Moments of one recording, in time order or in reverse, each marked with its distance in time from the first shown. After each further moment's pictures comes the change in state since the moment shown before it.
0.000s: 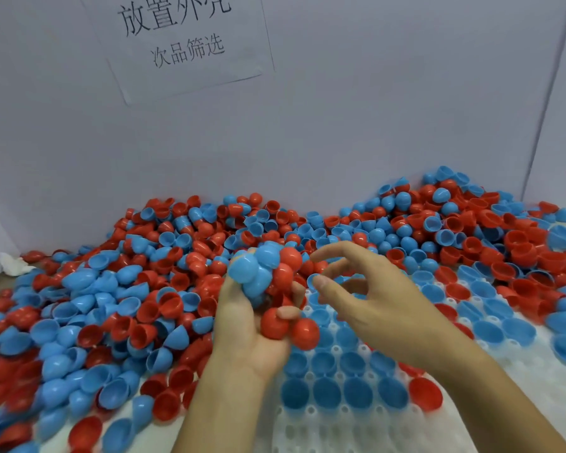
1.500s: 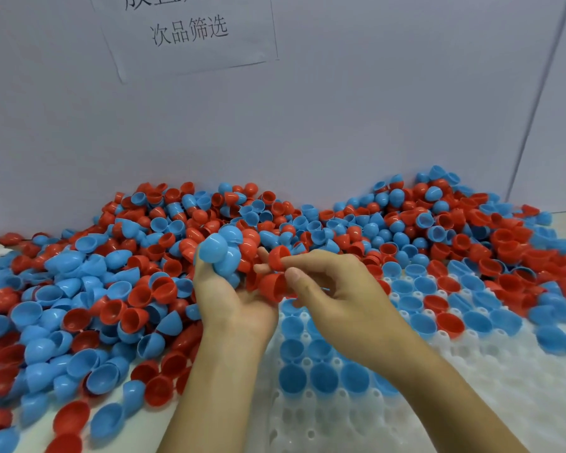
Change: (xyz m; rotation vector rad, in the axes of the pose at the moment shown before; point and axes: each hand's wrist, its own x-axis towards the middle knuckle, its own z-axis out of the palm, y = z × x) left_hand 0.011 0.007 -0.005 -0.240 0.026 0.183; right_hand -0.001 -0.007 0.038 0.053 0.007 -0.115
